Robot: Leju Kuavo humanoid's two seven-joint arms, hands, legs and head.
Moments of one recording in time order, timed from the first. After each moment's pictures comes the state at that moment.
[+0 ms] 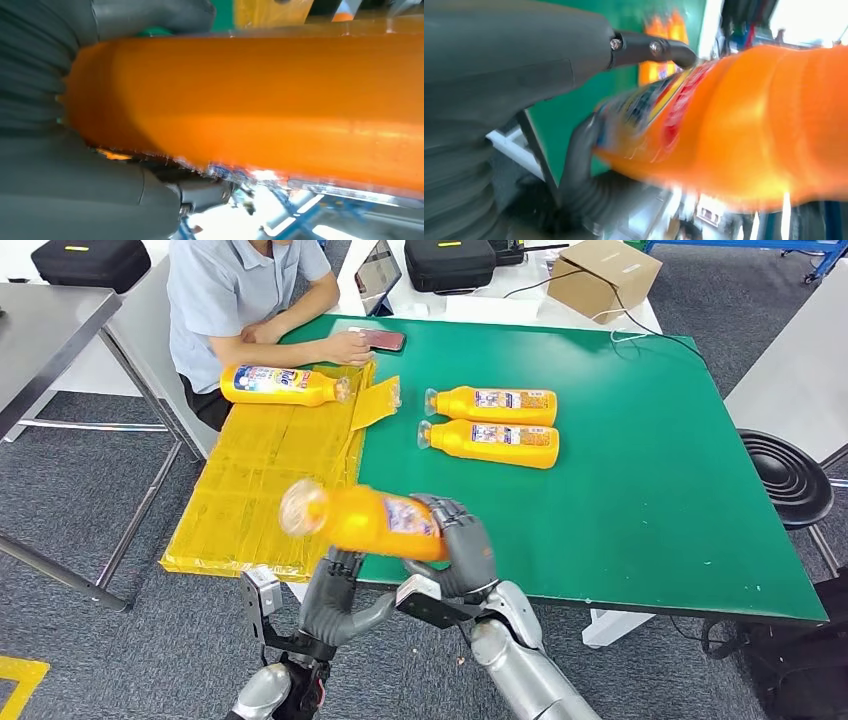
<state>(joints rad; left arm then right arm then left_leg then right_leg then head) -0.05 -0.15 -0.48 -1.33 0.34 -0.03 -0.45 -0.35 0.21 0.54 -0.86 0.59 -0.50 -0.54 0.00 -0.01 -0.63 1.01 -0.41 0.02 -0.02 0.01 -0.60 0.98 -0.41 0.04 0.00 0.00</state>
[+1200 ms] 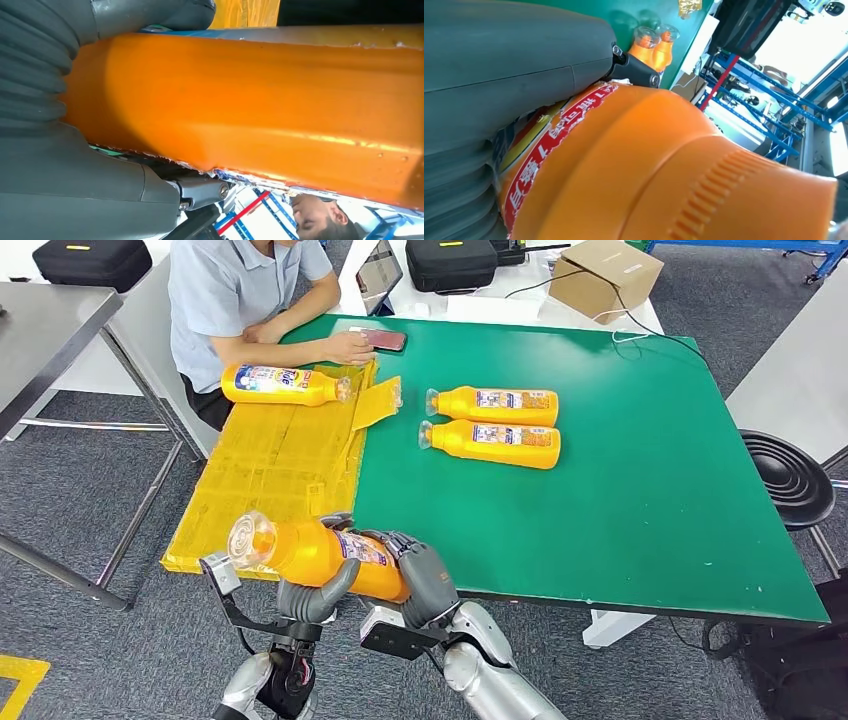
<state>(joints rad) -0.05 -0.20 -0.36 -1.36 0.59 -0.10 -0.39 -0.34 0.24 0.70 -0.81 0.48 -0.41 -0.53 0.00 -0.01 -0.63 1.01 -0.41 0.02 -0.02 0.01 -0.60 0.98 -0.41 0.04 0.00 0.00</state>
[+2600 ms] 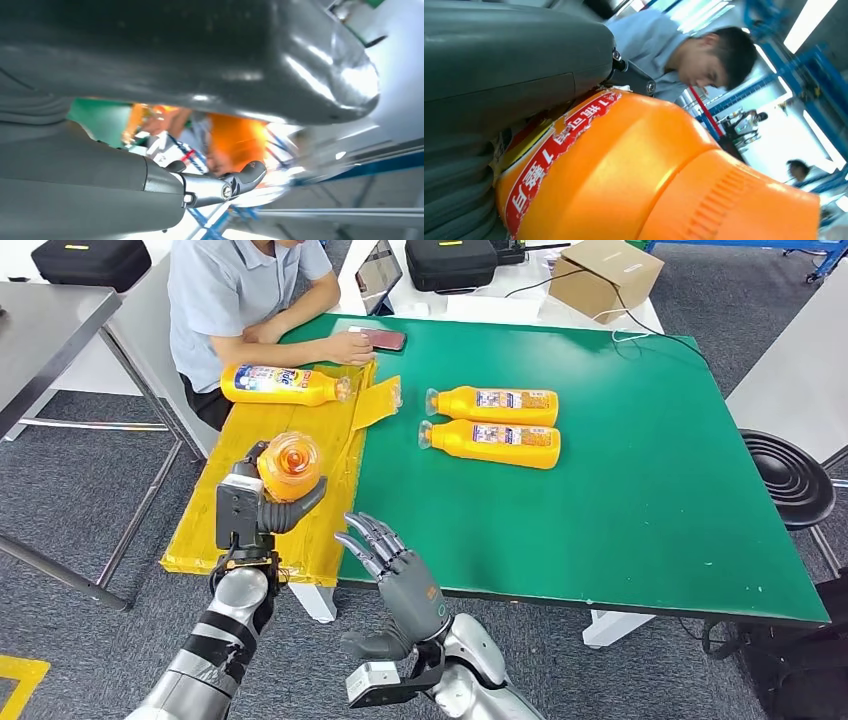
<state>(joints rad) -0.45 -0.11 -0.31 -1.09 -0.38 0.53 -0.36 -0.22 0.20 0.78 -1.17 0.50 -0.49 -0.63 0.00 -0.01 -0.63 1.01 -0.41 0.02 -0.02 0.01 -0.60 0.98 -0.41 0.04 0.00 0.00</state>
